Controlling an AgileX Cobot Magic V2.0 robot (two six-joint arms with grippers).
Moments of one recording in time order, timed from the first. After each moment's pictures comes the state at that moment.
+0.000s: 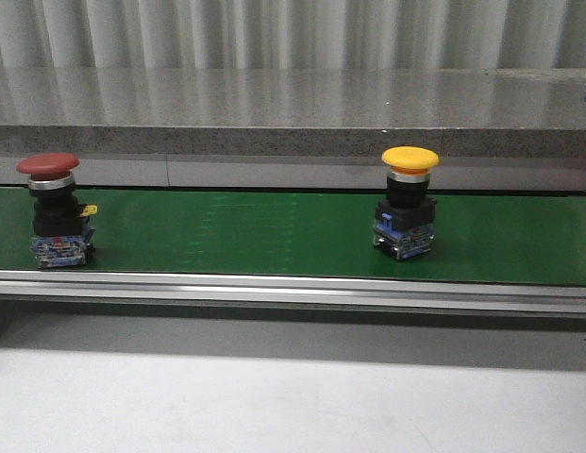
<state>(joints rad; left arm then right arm) -0.28 0.31 -0.52 -0.02 0.69 0.00 0.26 1.11 -0.93 0.01 0.83 0.06</state>
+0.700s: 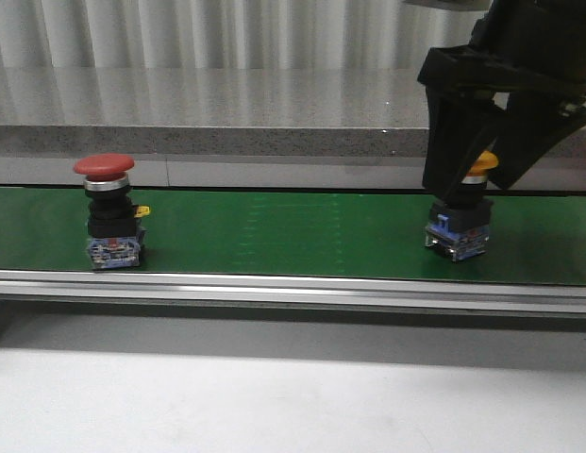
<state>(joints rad) -0.28 0.31 -0.52 -0.02 0.69 0.00 0.32 1.59 -1.21 0.18 0.91 -0.24</state>
